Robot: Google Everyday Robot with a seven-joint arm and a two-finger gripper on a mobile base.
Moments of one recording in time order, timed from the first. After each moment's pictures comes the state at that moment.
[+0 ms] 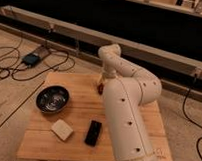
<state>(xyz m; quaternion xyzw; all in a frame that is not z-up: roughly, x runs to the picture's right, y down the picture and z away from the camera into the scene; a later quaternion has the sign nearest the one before) 0.066 0.016 0.989 -0.28 -0.26 -0.66 0.65</state>
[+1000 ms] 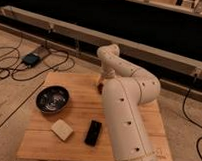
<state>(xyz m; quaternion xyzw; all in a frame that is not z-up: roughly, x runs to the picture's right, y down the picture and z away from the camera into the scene) 0.058 0.018 0.989 -0.28 -0.27 -0.66 0.65</state>
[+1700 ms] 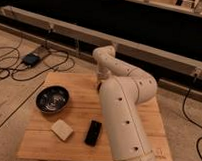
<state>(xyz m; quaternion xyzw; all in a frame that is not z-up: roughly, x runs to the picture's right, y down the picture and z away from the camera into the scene) 0.030 0.022 0.993 -0.26 -0.28 -0.68 0.62</state>
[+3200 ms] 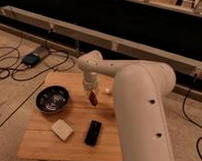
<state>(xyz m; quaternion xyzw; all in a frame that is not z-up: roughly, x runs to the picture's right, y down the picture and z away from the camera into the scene) -0.052 0.095 0.865 -0.20 -0.31 -0.78 0.49</state>
